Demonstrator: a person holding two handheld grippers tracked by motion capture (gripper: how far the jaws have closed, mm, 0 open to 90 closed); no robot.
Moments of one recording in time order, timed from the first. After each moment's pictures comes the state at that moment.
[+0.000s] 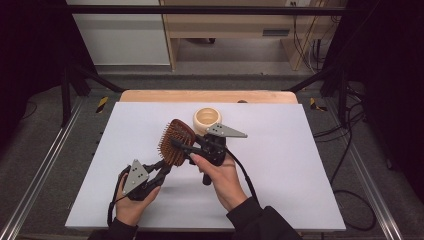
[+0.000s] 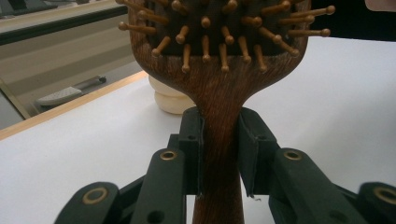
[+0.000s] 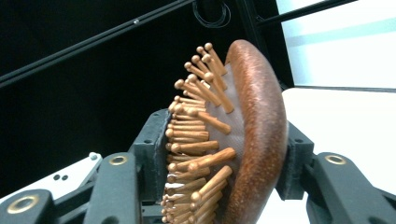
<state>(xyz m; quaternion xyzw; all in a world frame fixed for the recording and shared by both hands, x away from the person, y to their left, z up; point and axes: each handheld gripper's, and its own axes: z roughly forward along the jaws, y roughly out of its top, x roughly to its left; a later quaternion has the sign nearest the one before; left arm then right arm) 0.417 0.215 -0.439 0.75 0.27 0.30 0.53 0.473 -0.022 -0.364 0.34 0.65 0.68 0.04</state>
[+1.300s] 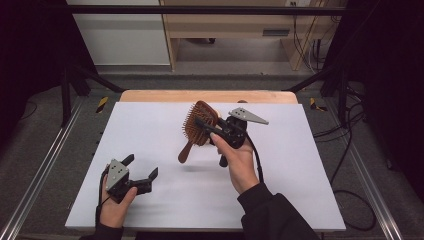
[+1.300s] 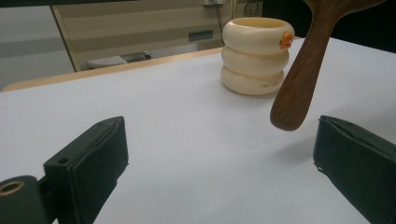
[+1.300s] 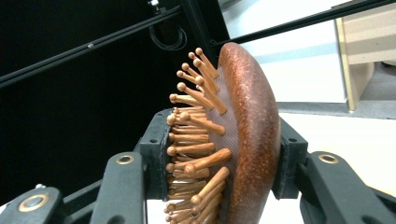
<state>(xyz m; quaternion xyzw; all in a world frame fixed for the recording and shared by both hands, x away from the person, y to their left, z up) 0.423 0.261 -0.458 0.69 0.39 0.32 0.52 0.510 -0.069 -0.353 0.39 0.62 0.67 0.11</state>
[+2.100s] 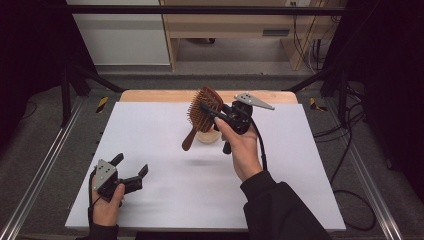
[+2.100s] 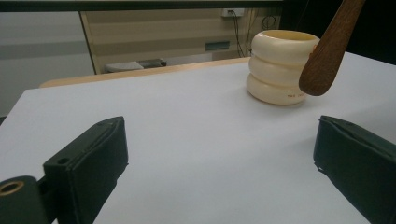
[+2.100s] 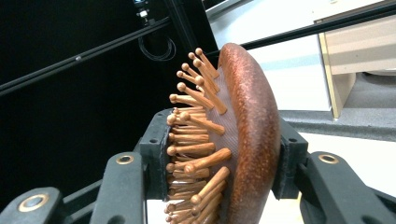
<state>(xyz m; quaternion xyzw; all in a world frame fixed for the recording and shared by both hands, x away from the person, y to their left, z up) 0.423 0.285 -0.458 0.66 0.42 0.33 0.53 0.529 -0.078 -0.323 0.41 0.61 0.67 0.13</state>
